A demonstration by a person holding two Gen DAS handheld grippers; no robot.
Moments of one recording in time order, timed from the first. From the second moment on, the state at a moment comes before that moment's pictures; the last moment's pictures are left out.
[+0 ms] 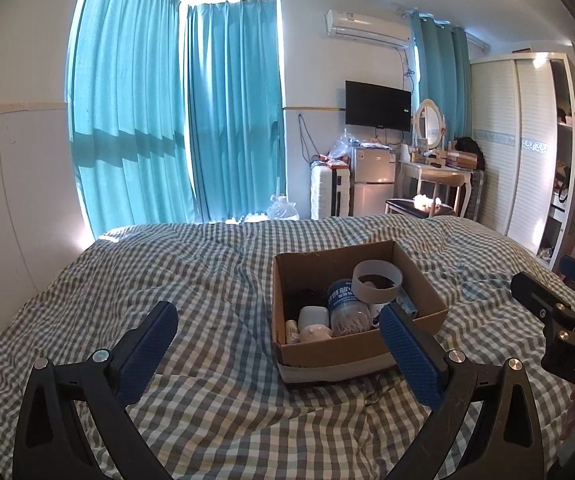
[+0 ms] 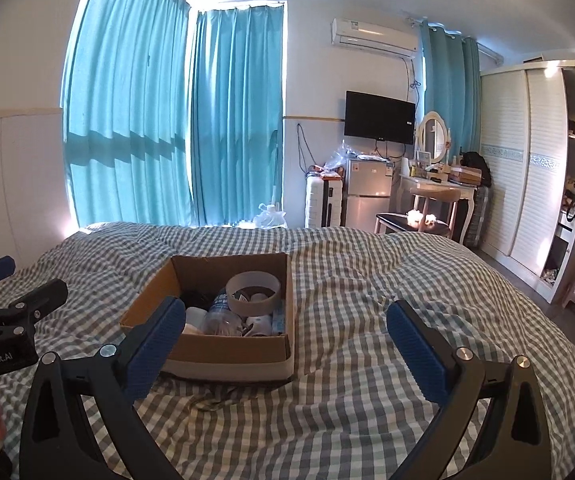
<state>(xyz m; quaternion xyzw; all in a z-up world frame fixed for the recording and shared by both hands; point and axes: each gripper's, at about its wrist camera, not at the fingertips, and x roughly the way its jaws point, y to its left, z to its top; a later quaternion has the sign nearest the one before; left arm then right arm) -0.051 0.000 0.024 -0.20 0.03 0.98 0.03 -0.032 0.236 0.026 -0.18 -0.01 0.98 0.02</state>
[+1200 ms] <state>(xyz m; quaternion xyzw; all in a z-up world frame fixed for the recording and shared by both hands) -0.054 -0.006 0.011 -0.23 0.01 0.97 0.04 -0.032 0.228 0.020 -0.19 -0.01 0.98 0.02</state>
